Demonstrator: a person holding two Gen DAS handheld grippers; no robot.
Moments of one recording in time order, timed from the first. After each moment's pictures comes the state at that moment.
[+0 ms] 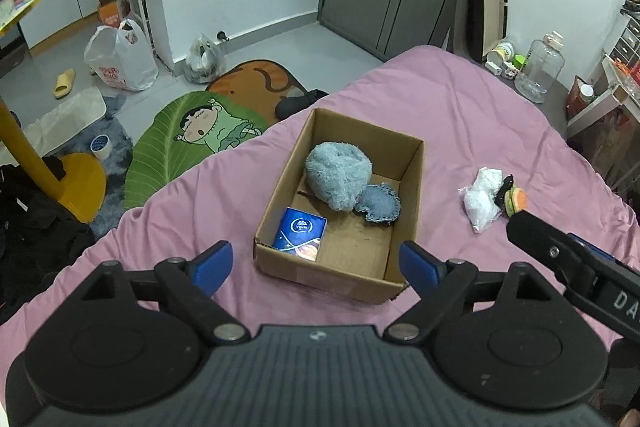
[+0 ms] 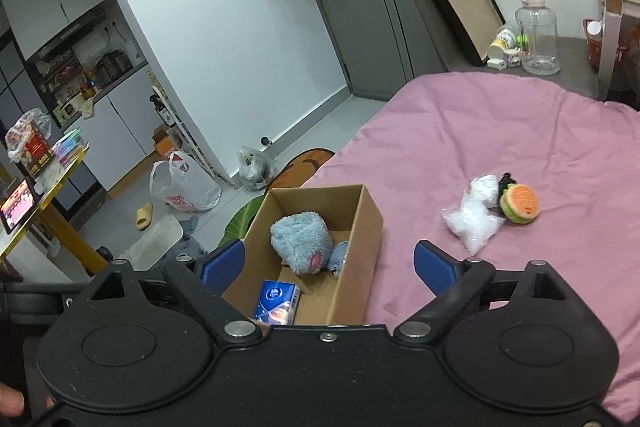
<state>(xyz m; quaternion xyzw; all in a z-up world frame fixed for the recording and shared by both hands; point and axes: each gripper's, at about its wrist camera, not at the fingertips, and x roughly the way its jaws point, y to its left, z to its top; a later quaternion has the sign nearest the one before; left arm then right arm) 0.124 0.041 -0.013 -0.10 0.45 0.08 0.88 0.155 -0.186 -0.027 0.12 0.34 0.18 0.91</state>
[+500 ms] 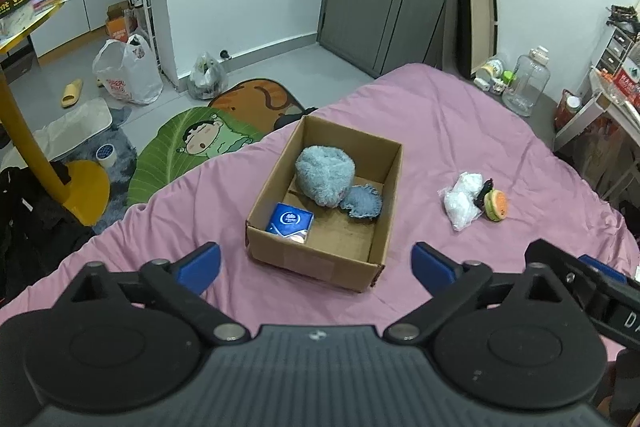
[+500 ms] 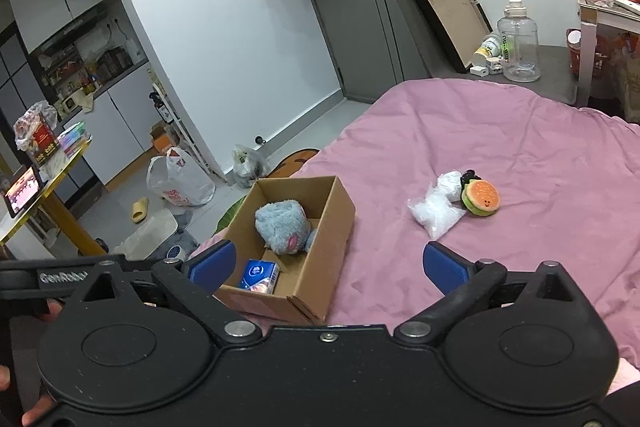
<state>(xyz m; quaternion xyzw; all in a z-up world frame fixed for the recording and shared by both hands) 0.081 0.018 0.003 -0.10 0.42 0.08 0.90 0.121 -0.224 -0.020 0.11 0.34 0.17 0.92</state>
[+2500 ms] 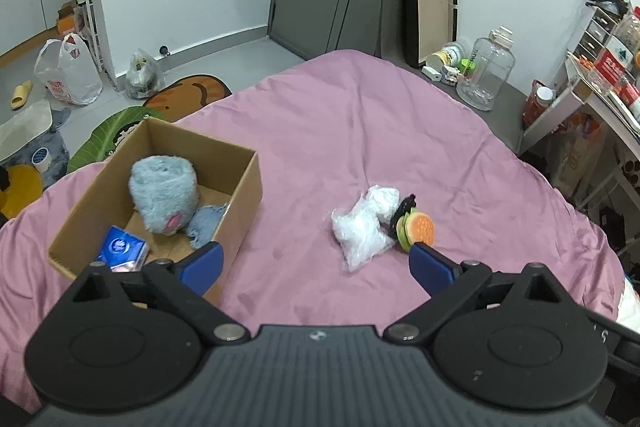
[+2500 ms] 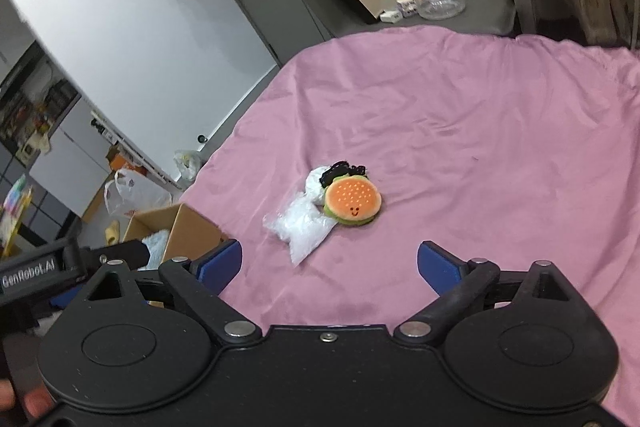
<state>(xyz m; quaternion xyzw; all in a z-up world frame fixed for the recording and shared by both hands) 0.203 -0.124 -0.049 -0.12 0.42 0.05 0.90 0.248 -0.373 -0.104 0.20 0.41 0.13 0.88</state>
